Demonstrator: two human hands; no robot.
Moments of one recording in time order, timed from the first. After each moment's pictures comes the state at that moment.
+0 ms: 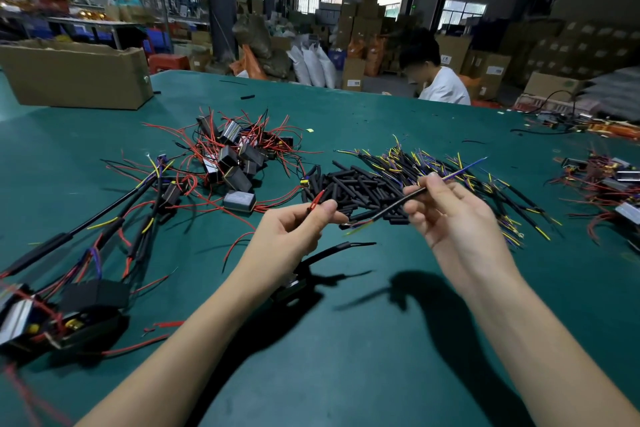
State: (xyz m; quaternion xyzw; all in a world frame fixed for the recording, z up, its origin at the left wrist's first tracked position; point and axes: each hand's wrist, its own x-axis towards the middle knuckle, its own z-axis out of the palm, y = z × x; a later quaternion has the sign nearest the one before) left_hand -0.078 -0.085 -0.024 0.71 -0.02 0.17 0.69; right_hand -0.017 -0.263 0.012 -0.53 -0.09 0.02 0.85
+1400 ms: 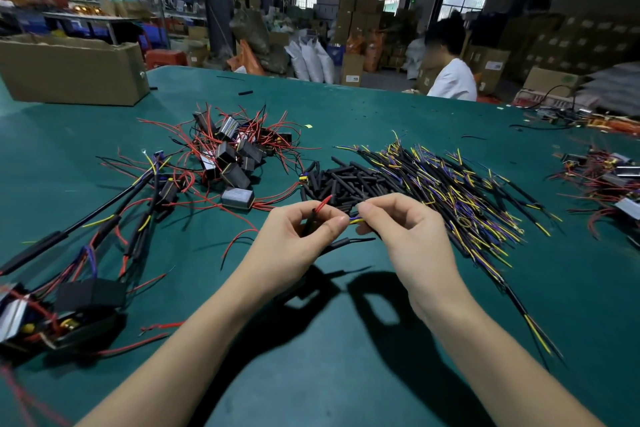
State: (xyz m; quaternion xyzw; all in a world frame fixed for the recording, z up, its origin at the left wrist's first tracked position) left_hand -0.072 -0.087 -0.029 0.75 -0.08 0.19 0.63; right_hand -0.038 -0.231 -0.011 -0.69 -0.18 -0.05 0.70
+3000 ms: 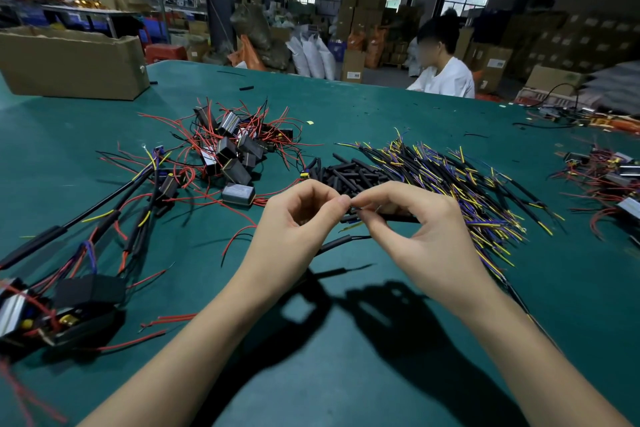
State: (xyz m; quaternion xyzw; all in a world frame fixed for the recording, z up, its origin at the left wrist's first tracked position) left_hand -0.084 -0.098 -0.008 0.72 -0.08 0.25 0.64; right_hand -0.036 -0.249 0.006 -0.76 -0.43 -0.20 0.45
